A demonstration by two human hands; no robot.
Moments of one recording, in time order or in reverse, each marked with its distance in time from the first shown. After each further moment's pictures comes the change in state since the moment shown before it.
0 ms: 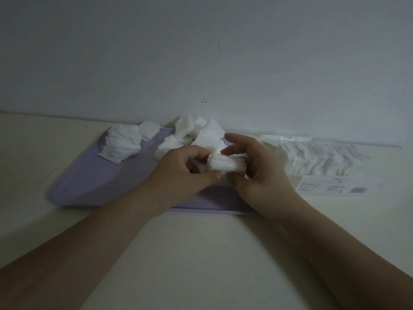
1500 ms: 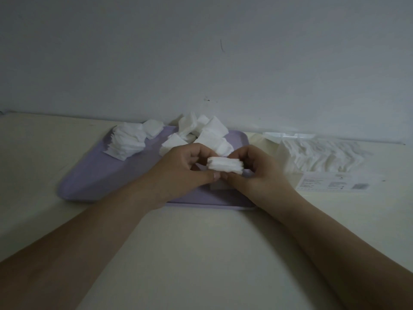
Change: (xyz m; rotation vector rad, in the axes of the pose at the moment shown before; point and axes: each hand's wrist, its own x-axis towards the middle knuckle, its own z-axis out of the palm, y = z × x) left_hand 0.001 -0.004 -0.009 -0.091 -0.154 -0.039; right_hand -0.001 0.002 0.002 -0.014 -0.021 0.160
